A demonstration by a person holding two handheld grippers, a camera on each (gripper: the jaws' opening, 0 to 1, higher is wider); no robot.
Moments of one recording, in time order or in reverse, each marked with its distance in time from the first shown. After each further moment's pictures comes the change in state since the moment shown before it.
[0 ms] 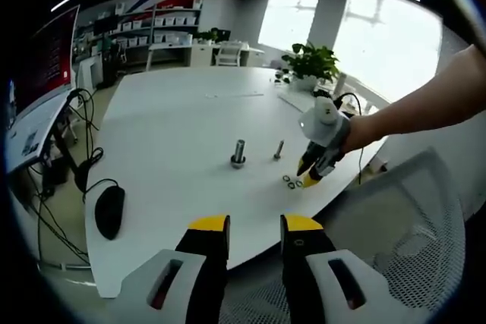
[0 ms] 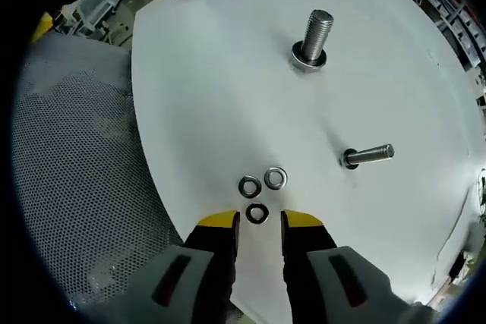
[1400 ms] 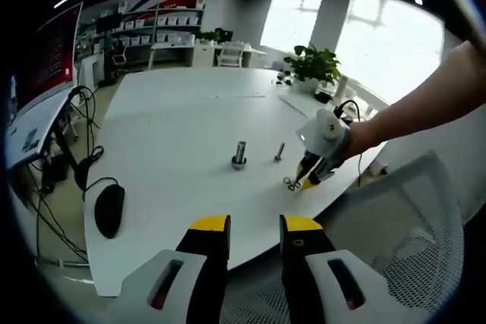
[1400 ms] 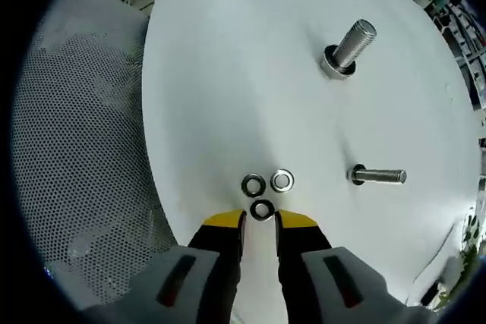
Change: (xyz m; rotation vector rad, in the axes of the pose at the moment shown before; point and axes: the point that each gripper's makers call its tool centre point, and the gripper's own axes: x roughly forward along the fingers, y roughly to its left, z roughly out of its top) left arm -0.001 -0.001 0.002 -0.015 -0.006 0.002; right arm -0.006 0.007 0.002 -0.185 0.007 -0.011
